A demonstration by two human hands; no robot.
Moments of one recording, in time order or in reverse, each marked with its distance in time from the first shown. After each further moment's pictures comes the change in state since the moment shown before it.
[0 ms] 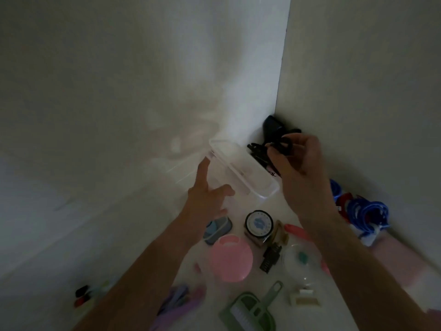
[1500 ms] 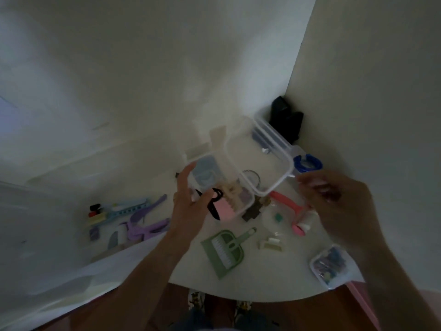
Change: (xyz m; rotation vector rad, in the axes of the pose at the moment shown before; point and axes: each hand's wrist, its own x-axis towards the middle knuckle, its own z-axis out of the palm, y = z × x) left_hand -0.148 -0.084 0.007 -0.002 0.356 0.260; right_hand -0.114 -0.030 -0.123 -0.467 -0.265 -0.057
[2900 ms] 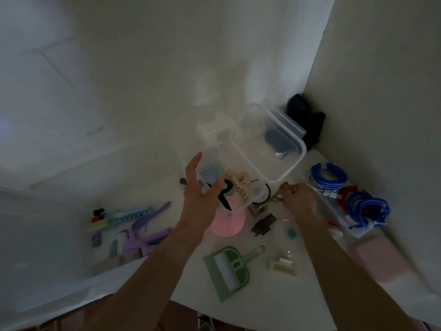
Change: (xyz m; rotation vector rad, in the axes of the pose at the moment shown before) left_hand 0.062 -0.014 0.041 -0.212 0.004 -0.089; right_hand 0.146 0.216 0.139 -0.245 -0.047 0.476
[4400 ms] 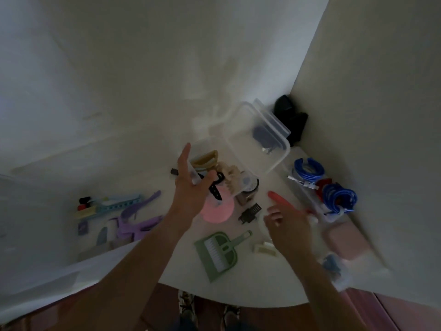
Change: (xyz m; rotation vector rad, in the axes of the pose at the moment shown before) left_hand -0.011 0.006 -0.022 0.132 -0.002 0.065; right_hand -0.175 -0.025 -0.060 -0.199 0.010 -0.247
